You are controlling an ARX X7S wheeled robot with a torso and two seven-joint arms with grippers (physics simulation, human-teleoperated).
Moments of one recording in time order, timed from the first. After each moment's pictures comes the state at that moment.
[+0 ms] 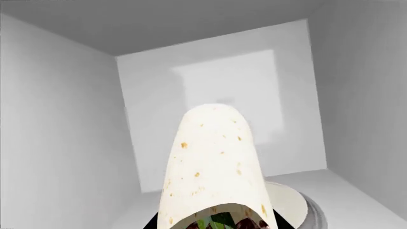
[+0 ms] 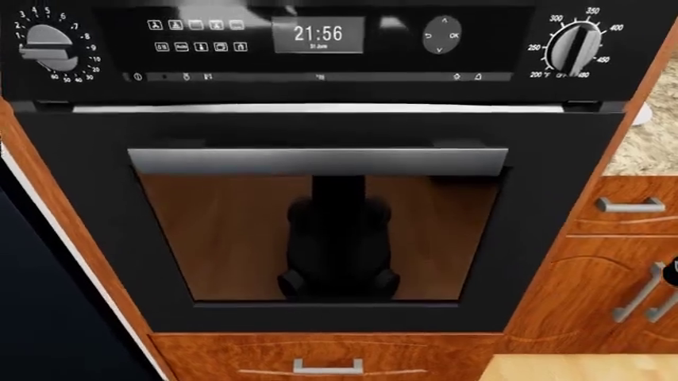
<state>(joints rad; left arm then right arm) -2.35 0.00 0.50 -1.02 -0.49 -1.01 -0.22 -0.15 0.62 0.54 -0.87 0.66 0.57 0.68</state>
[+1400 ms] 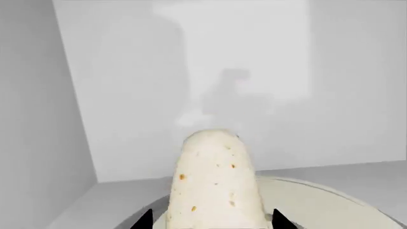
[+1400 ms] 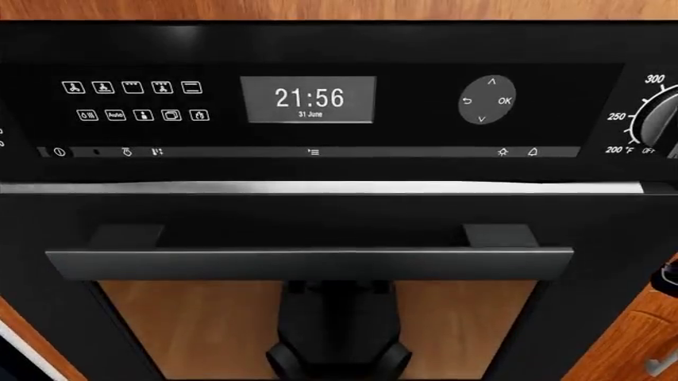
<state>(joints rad) -2.32 0.00 1.12 -1.28 -1.14 -0.74 -0.30 -0.17 0.59 0.50 -0.82 0.61 0.51 0.66</state>
